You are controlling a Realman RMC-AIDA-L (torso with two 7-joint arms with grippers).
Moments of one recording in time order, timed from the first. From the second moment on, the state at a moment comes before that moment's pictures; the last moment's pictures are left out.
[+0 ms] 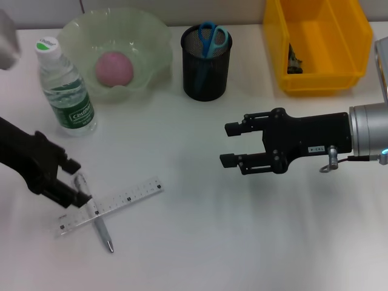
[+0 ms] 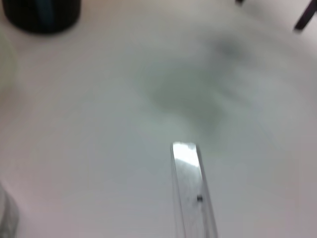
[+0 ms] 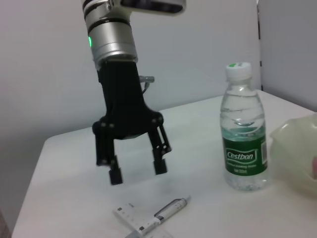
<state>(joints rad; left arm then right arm) -0.69 -2.03 0.84 1.11 2.66 1.92 -1.85 0.61 2.01 -1.14 -0.54 -1.72 -1.47 1.28</state>
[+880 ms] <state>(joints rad) -0.74 -2.07 1.07 1.00 2.82 1.84 -2.00 0.63 2.02 -1.14 -0.55 -1.72 -1.42 1.28</state>
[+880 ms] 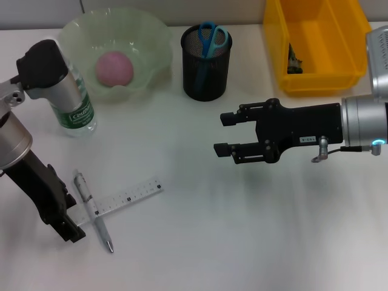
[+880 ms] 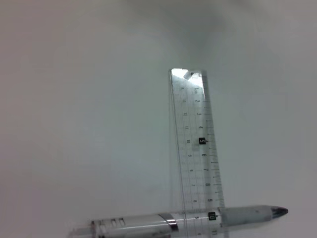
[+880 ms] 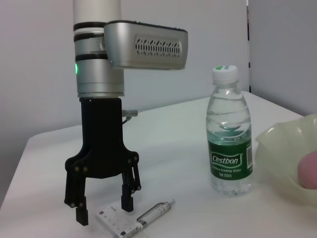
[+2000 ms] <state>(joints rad) -0.73 -2.08 1.13 0.98 2.80 1.78 -2.02 0.64 2.01 -1.14 -0.55 -1.72 -1.40 1.28</state>
